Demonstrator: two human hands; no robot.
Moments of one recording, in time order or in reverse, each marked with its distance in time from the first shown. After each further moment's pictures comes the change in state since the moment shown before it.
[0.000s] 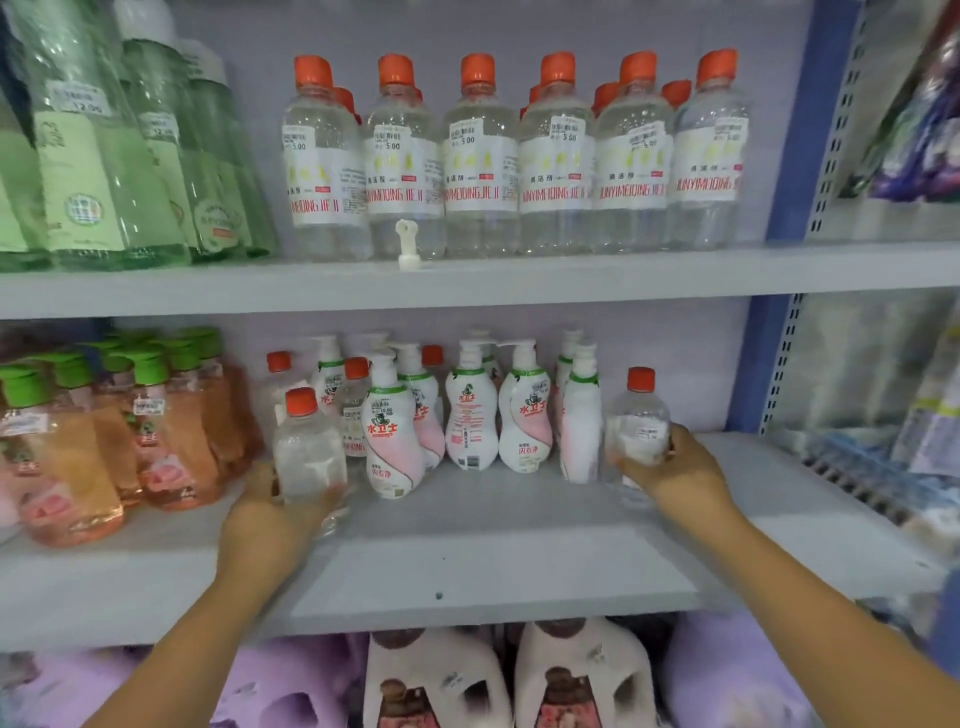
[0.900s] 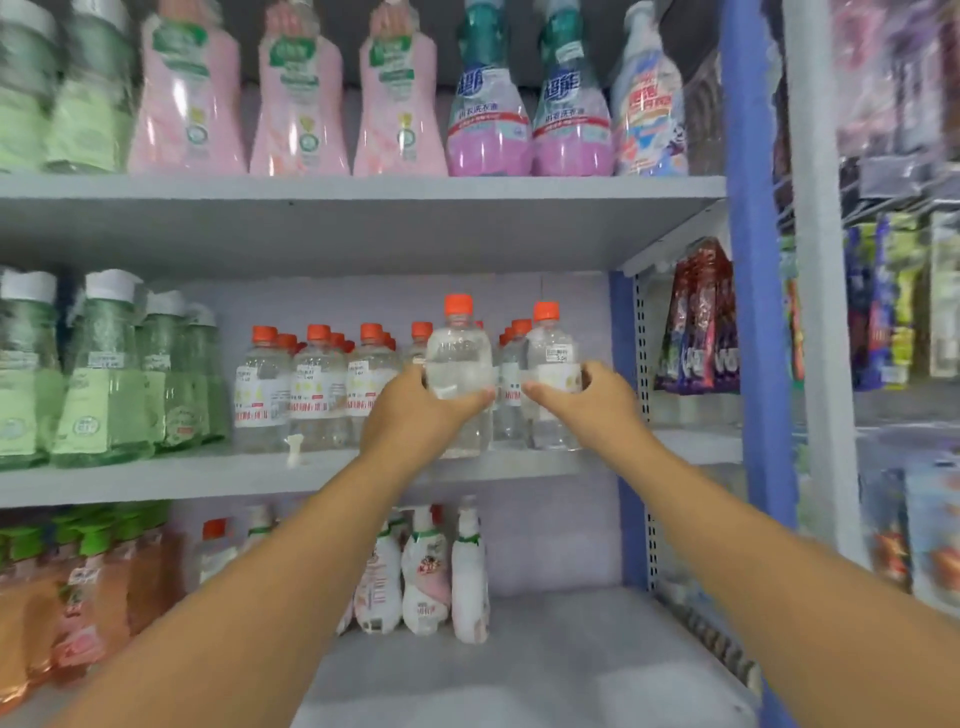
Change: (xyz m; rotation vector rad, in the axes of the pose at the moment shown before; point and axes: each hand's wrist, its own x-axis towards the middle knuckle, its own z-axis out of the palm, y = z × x) left_hand -0.098 0.417 0.048 -0.081 -0.106 0.415; right_hand 0.003 -0.211 -0.207 0.090 0.137 -0.405
